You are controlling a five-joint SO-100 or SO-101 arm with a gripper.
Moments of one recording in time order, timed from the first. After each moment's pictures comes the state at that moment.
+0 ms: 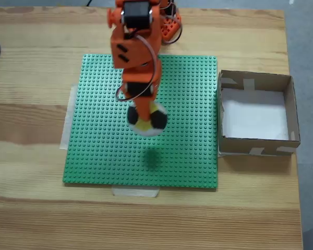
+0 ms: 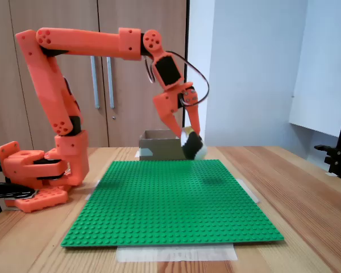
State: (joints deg) arm -8.1 110.3 102.9 60.6 7.0
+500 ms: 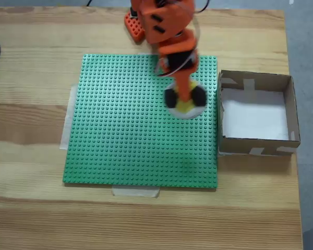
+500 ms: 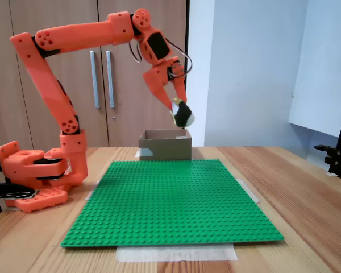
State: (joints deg) arm -25.3 114.3 90.7 70.6 8.5
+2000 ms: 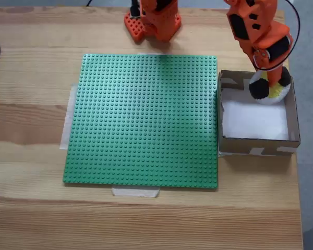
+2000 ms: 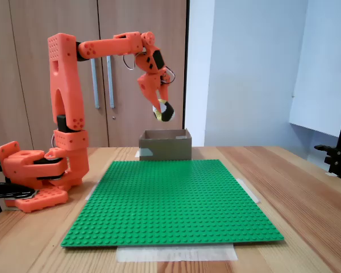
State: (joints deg) arm -49.9 91.1 68.3 72.9 8.1
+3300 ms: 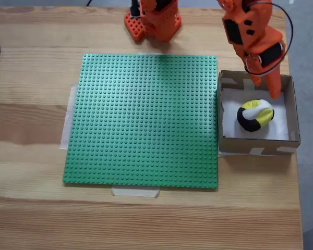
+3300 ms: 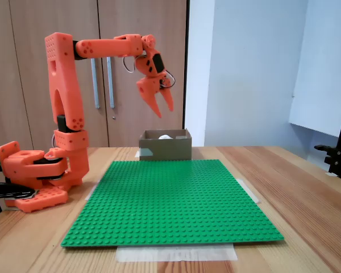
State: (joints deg) arm -48.9 93.6 74.7 72.4 9.3
